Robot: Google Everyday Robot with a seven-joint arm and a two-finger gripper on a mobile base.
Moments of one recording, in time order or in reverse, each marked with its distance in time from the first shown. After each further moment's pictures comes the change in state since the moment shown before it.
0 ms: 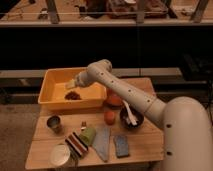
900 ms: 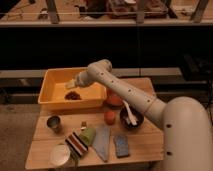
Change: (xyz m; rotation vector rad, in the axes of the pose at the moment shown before) arm 0.000 0.000 0.000 0.000 0.000 0.000
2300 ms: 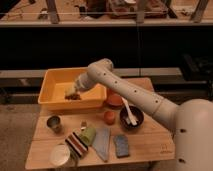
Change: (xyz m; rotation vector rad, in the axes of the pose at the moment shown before) arm -0.056 -0.034 -0.044 0.007 -0.127 -0.074
